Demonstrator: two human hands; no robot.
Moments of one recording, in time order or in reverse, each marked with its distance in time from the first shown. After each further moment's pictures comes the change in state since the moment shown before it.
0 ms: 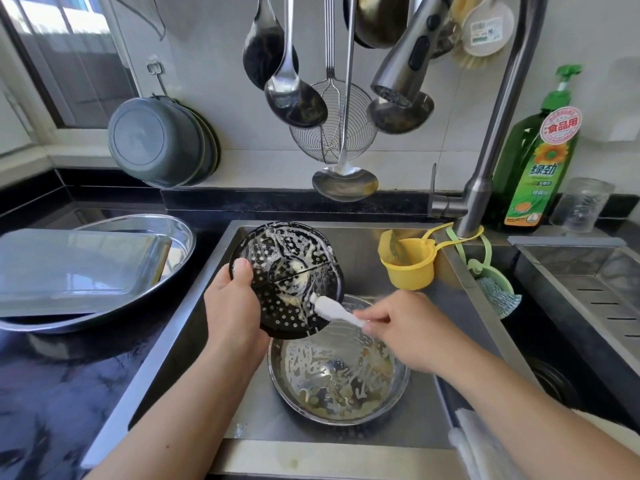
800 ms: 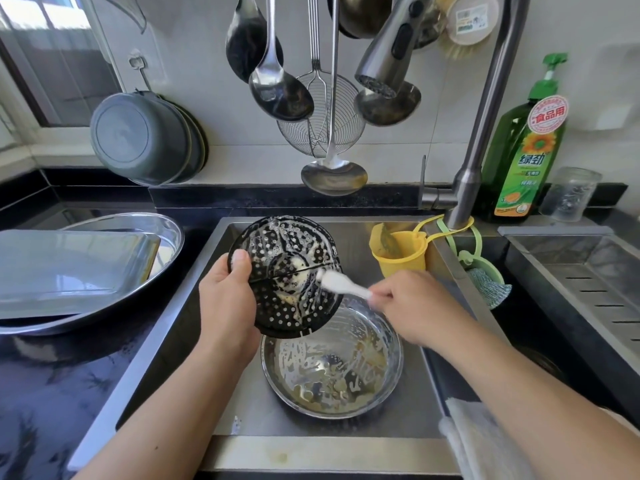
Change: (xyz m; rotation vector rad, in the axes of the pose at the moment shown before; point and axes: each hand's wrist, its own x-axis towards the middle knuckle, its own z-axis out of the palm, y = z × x) left_hand -0.003 -0.002 0.003 0.102 -0.095 0.089; right_hand 0.007 0.009 -0.017 -0.149 0.084 0.067
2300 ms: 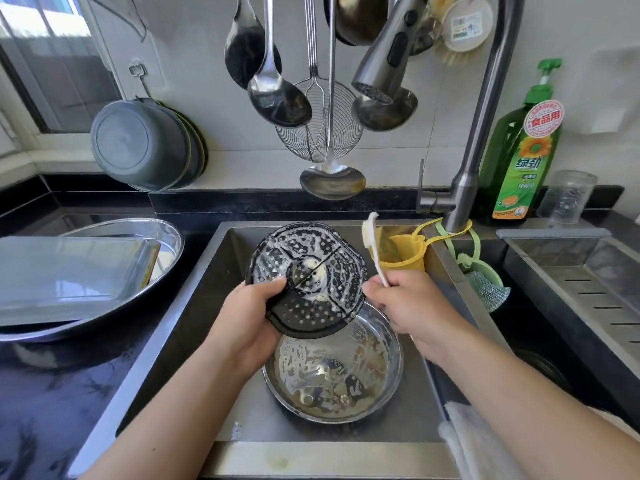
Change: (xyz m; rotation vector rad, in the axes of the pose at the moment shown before) left_hand -0.003 -0.002 0.003 -0.093 -0.215 -0.366; right_hand 0.007 -0.002 0.016 0.888 0.073 0.210
